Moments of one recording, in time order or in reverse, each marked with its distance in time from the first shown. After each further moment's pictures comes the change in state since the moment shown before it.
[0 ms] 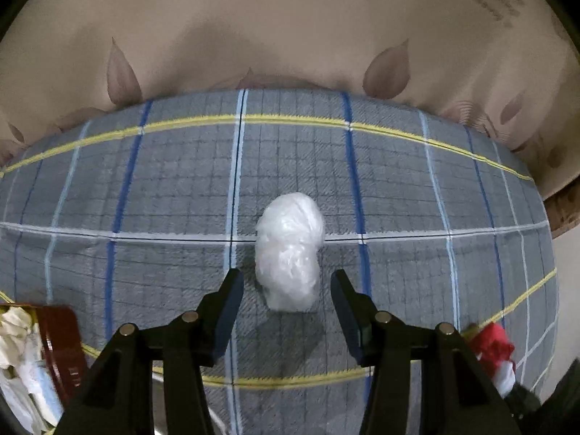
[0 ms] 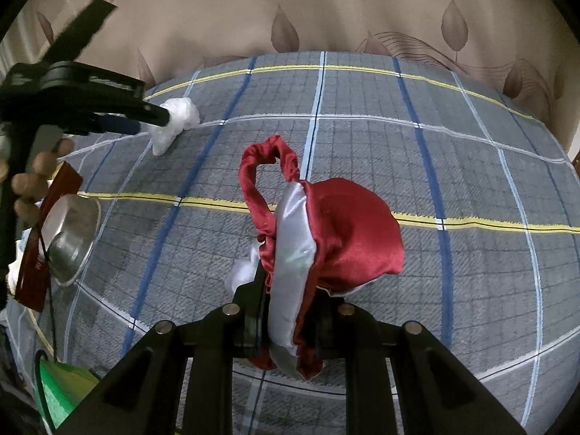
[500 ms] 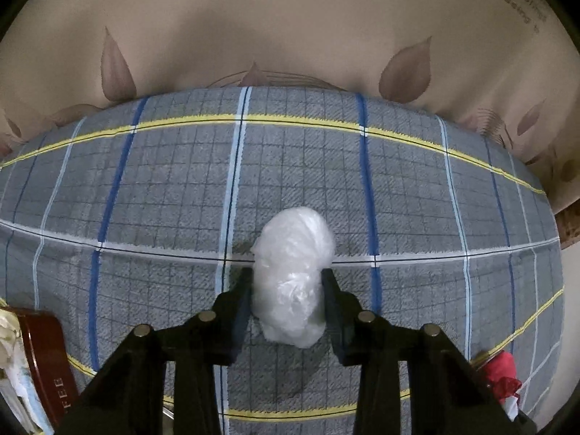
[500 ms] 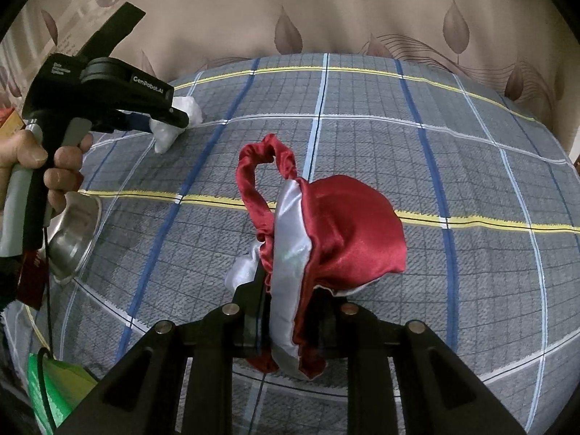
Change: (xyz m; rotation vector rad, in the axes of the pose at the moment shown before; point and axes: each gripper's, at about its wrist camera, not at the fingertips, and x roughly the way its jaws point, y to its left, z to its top) left arm 0.019 -0.005 0.008 -0.026 -0.025 0.023; right arm 0.003 0.002 -0.004 -0.009 -0.024 0.006
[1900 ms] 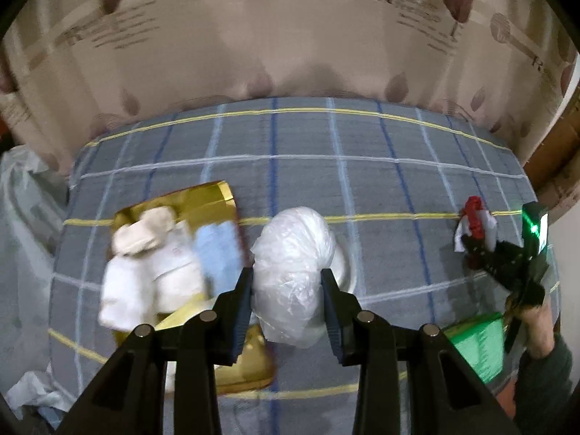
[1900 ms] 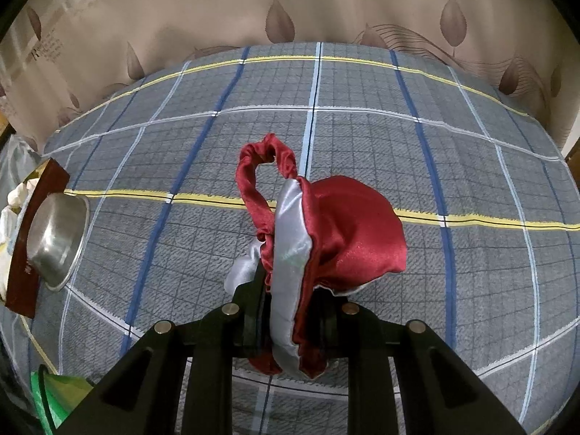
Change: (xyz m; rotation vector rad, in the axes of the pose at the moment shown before) left arm -0.213 0.123 -0.156 0.064 -0.086 0.067; right arm 0.008 0.006 0.010 0.011 0.067 -0.055
